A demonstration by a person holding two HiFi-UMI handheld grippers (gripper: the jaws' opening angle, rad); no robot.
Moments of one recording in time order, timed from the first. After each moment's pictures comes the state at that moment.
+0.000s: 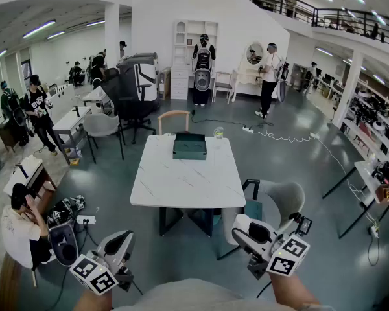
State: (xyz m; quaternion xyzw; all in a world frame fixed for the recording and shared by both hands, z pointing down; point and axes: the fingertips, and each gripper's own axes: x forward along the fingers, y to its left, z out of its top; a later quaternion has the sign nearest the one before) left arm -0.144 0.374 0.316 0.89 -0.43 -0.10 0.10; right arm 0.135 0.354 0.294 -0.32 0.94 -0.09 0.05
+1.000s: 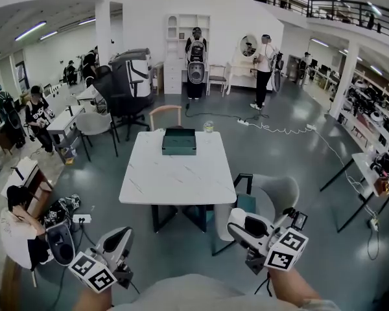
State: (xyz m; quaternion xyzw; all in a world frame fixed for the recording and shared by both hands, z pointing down) left arm -0.088 0.357 0.317 0.89 -0.42 -0.10 0.11; right arm 0.180 0.338 0.293 -0.31 0.94 -0.10 0.05
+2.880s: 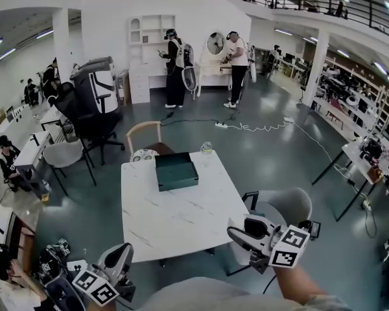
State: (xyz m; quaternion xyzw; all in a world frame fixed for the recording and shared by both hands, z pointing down) left arm -0.206 0.074 0.345 0.92 -0.34 -0.11 0.16; right arm 0.067 0.092 0.286 -0.37 0.92 -0.09 0.03
